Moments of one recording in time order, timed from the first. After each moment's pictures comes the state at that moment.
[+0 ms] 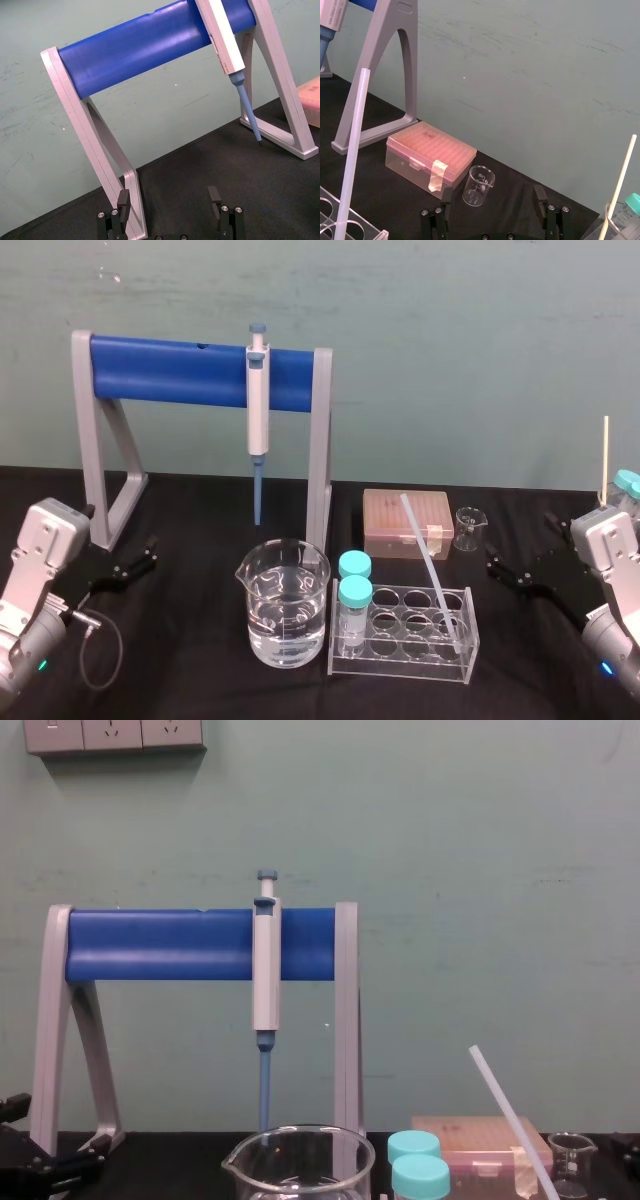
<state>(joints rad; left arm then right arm) -0.20 0.60 0.45 -1.41 -0.25 -0.12 0.03 0.20 0.60 -0.45 -1.41 0.25 -0.12 -0.03</state>
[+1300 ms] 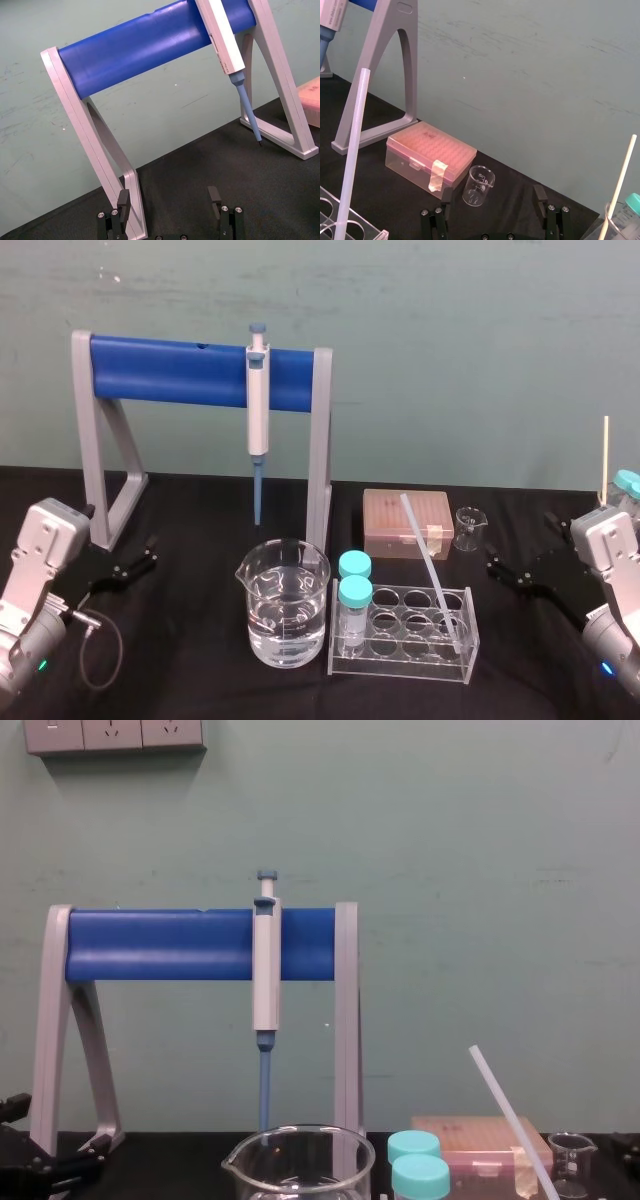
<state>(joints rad) -0.20 0.60 0.45 -1.41 -0.25 -0.12 0.03 0.20 0.60 -0.45 -1.41 0.25 -0.12 -0.03</state>
